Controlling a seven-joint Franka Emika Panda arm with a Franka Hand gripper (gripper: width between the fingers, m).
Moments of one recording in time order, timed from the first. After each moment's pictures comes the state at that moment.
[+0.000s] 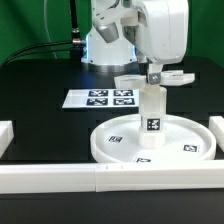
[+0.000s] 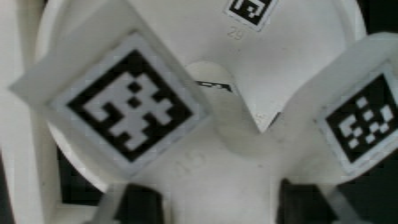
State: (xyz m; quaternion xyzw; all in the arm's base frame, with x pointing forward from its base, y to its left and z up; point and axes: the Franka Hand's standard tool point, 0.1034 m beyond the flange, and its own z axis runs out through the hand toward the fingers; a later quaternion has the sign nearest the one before) arm 0.565 0.021 0.115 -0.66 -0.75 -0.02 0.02
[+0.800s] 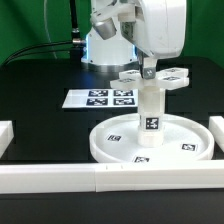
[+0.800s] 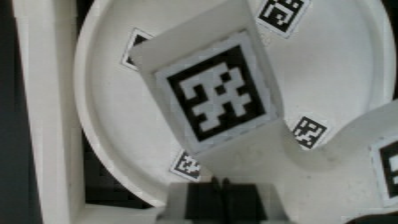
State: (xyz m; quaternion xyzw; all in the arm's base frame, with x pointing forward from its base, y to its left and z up) arm 0.573 0.017 0.119 -0.66 -0.75 -0.03 0.01
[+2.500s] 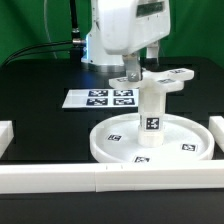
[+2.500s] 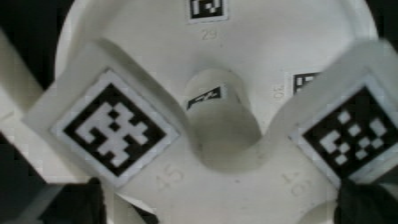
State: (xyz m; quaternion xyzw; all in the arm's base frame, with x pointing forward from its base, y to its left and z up) arm 0.551 0.015 0.116 -0.86 -0.51 -0.05 0.01
